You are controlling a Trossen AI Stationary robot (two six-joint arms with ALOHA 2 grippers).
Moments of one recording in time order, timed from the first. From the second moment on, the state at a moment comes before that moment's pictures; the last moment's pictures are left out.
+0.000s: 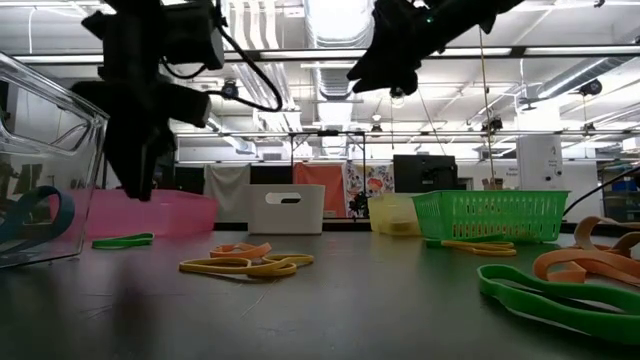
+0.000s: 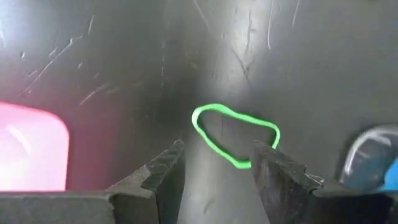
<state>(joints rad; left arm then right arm) 0.01 1.39 0.84 -0.86 -0.01 -0.25 -0.30 1.39 1.08 -0.16 -0.06 0.08</state>
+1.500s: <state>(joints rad) 0.02 1.44 0.65 -0.59 -0.08 -0.08 -0.30 1.42 1.08 -0.14 -0.05 0.06</state>
